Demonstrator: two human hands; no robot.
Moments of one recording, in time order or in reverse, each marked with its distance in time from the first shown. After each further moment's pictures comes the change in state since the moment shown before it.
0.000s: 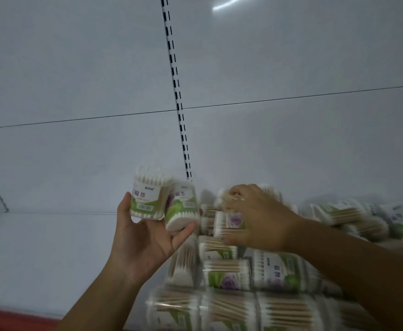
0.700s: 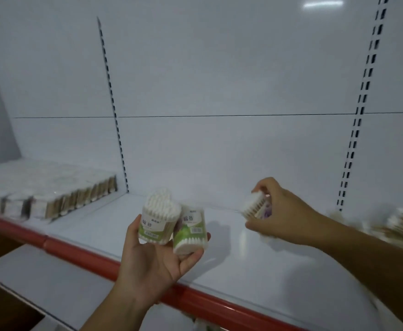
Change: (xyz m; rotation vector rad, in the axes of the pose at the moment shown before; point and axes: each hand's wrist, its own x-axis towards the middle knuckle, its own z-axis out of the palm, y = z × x) left_hand -0.161 0.197 -0.174 -0.053 0.133 0.096; right_hand 0.170 -0.244 0.050 0.484 0.144 0.061
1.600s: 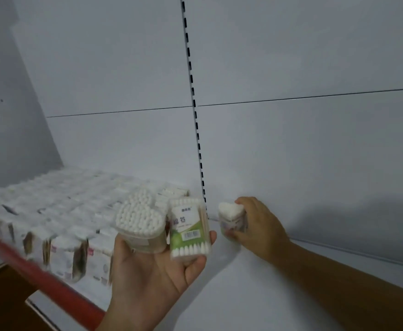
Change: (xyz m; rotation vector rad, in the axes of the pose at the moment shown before) left_hand 0.056 0.268 -0.185 -0.041 -0.075 0.055; right_hand 0.301 -0.083 0.317 -0.024 0.260 -0.270
